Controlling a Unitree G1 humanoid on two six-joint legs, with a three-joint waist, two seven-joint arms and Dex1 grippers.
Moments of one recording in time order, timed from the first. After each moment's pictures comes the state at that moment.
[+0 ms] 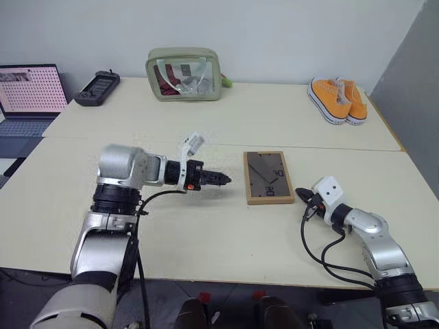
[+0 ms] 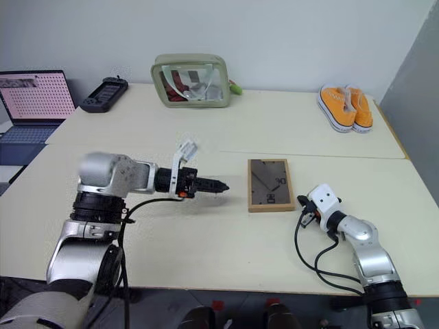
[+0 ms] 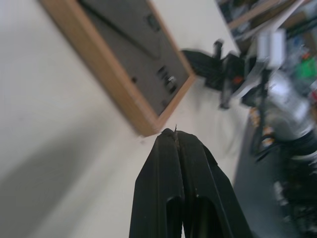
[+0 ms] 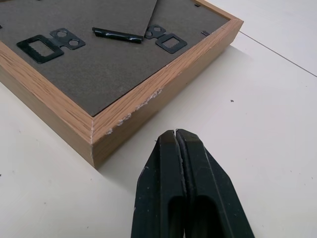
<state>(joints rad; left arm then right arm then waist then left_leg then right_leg) -0.94 0.47 0.02 0.31 -0.47 1.50 -1.03 -0.25 -0.51 0.03 0.09 0.09 0.14 0.61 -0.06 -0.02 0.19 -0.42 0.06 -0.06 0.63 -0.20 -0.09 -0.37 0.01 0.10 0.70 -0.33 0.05</state>
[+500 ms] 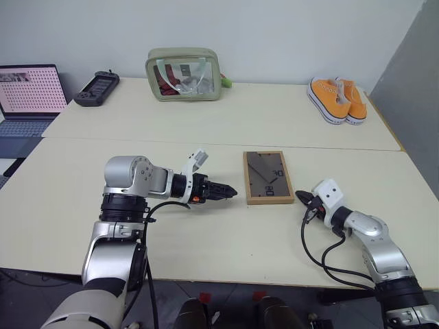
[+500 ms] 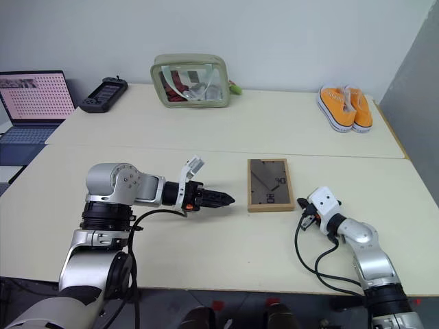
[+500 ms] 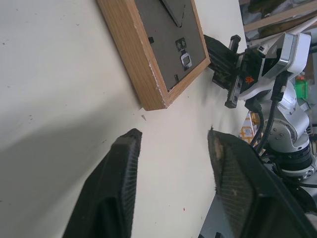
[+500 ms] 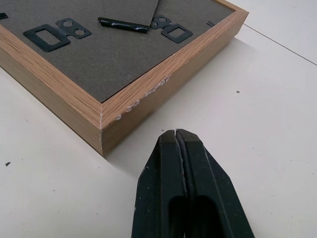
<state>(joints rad) -0.88 0.40 0.08 0.29 -0.53 1.61 -0.84 -0.23 -0.51 0.03 0.08 0.09 0.14 0.61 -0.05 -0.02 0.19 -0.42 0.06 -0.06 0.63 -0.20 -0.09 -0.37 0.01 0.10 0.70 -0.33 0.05</state>
